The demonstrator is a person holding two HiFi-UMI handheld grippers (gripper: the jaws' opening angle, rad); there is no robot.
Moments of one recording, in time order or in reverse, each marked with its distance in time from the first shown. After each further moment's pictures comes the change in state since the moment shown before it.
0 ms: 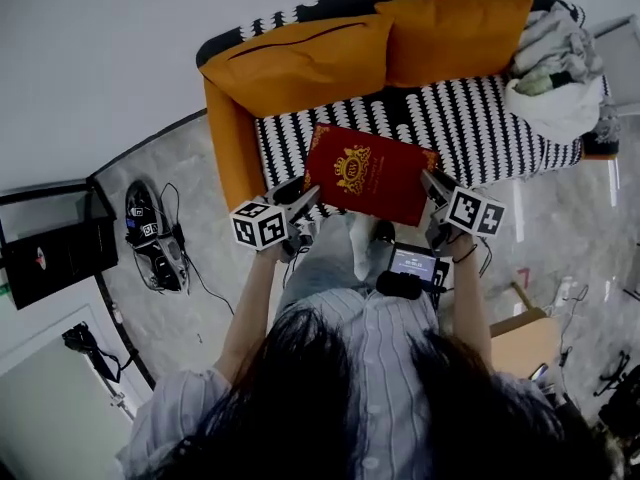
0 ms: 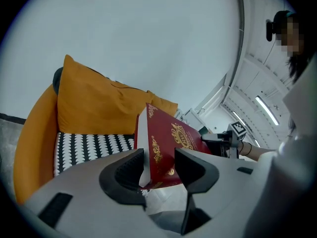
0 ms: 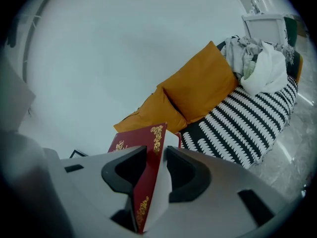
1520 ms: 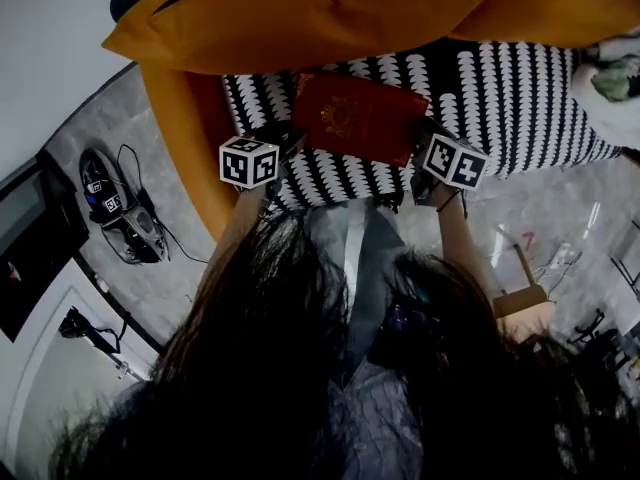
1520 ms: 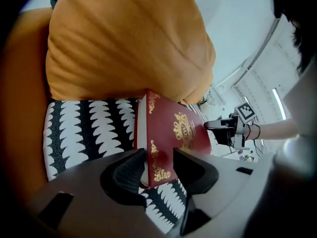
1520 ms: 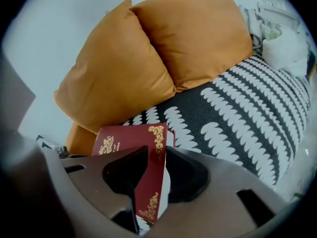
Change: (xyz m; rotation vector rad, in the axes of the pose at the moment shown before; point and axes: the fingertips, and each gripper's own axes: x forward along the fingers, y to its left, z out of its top) left arm 0.164 0.294 -0.086 -0.045 0.340 0.043; right arm 0.307 -0.132 -0.071 -0.049 0.187 -0.292
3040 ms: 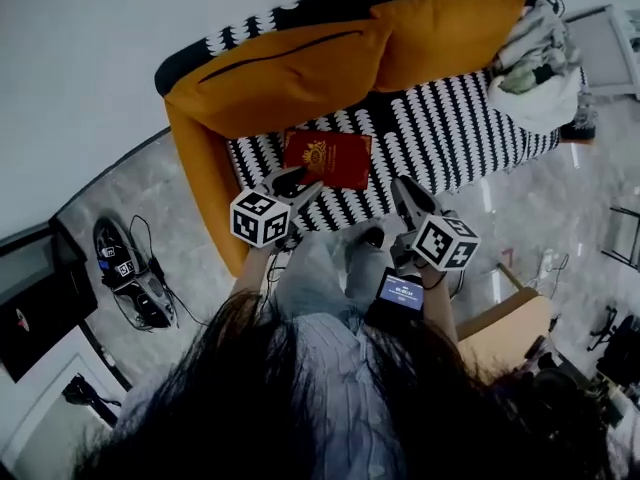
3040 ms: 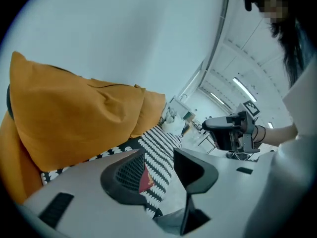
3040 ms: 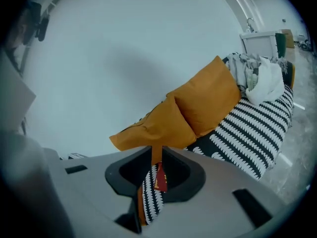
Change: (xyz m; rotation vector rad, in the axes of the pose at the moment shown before) left arm -0.142 -0.228 0.086 0.320 -0.202 -0.204; right arm -0.293 0.132 0.037 0.062 -0.394 0.192
